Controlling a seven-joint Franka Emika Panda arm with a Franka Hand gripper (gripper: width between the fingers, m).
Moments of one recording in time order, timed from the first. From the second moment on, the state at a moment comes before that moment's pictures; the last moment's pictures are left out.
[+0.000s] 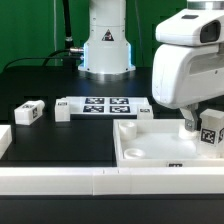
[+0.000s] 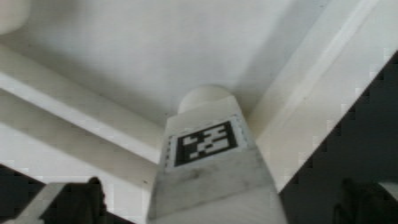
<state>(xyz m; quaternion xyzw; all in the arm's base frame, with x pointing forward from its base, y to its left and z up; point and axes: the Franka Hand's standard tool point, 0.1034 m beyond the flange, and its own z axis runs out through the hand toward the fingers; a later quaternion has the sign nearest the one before) 0.624 0.109 0.076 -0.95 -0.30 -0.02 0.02</state>
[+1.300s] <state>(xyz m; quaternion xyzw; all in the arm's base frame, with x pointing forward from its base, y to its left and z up) 0.623 0.111 0.076 -1.00 0.08 -0.02 0.03</state>
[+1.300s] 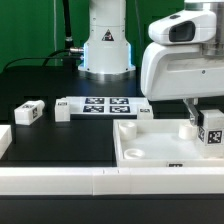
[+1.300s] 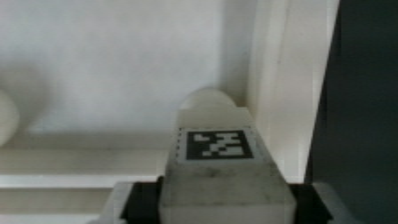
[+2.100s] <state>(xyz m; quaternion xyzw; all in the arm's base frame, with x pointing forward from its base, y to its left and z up) 0.622 0.100 0.074 -0.95 0.32 -0.01 0.03</state>
